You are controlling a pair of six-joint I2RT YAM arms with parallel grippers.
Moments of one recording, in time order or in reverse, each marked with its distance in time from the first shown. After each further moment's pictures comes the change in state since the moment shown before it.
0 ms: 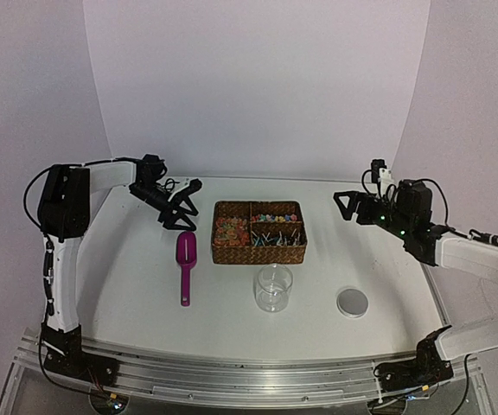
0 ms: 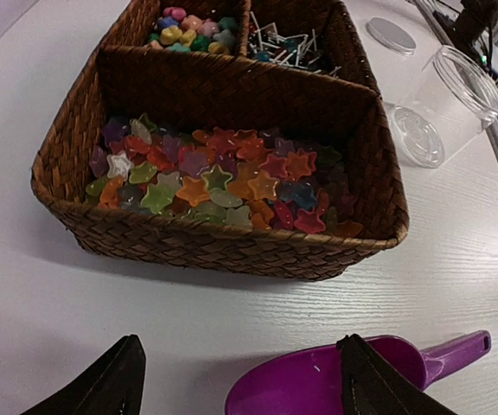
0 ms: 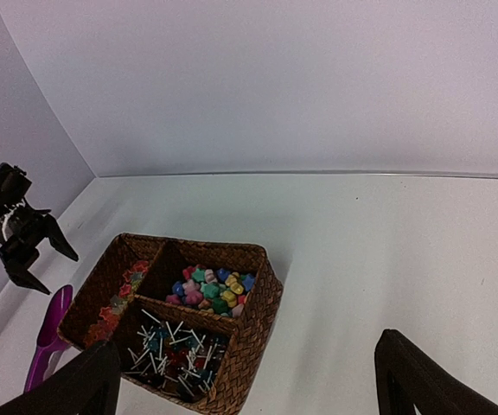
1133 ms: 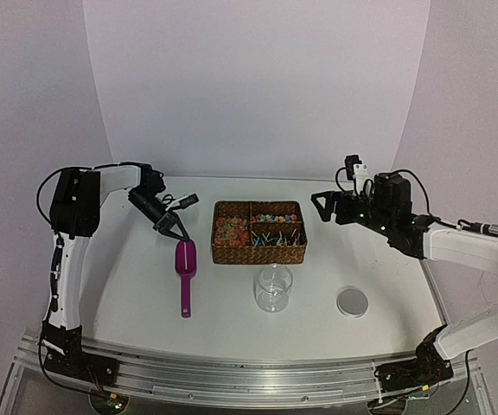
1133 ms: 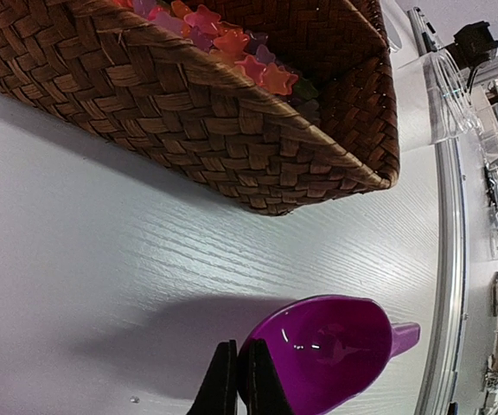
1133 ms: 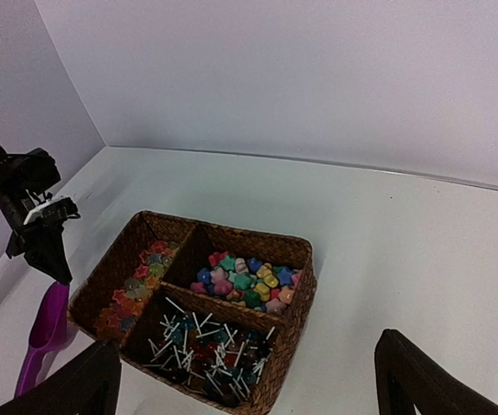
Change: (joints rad) left arm 0.026 0.161 0.143 -0.376 -0.029 -0.151; right arm 0.172 0.082 0.114 -0.085 0.127 -0.048
